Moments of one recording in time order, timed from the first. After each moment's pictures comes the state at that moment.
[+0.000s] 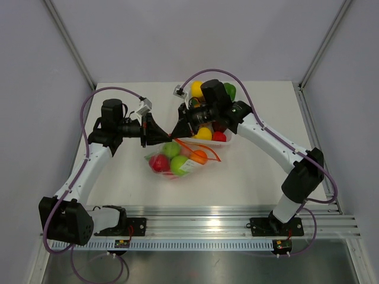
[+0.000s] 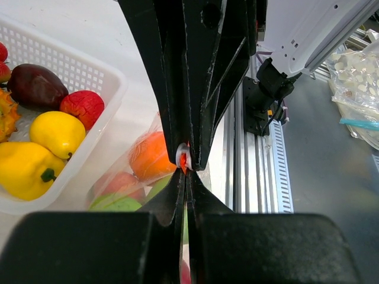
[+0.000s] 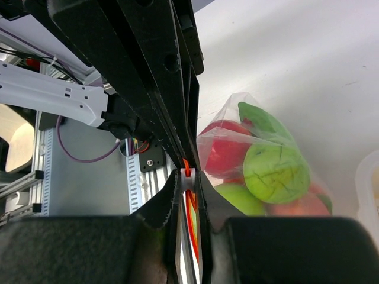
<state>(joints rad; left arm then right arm) -0.17 1.20 1.01 -0.27 1.31 0.10 0.71 1.70 1.66 -0.48 -0.82 0.14</state>
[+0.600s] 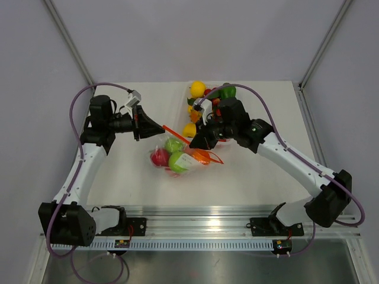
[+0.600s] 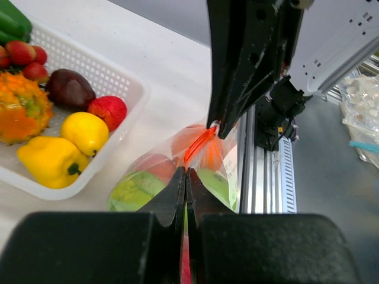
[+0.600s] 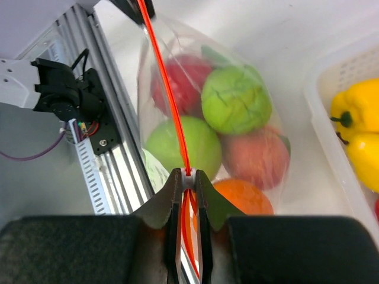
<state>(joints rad) -0.09 1.19 1.03 -0.22 1.31 0.01 0.71 1.44 1.36 -0.49 -0.56 0.09</state>
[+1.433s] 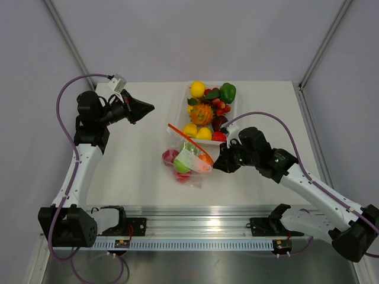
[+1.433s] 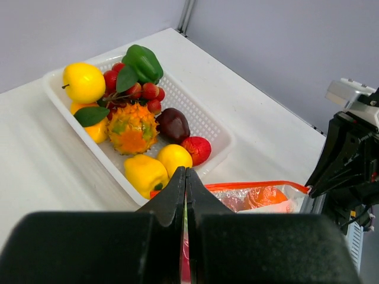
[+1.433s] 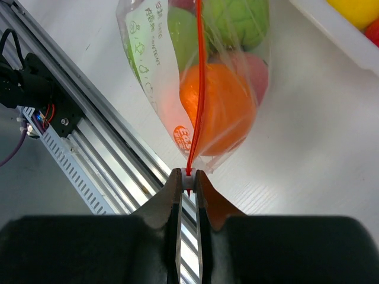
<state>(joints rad) -0.01 1.17 1.07 0.01 0.97 -0.24 0.71 1.02 0.92 -0.53 -0.29 0.27</state>
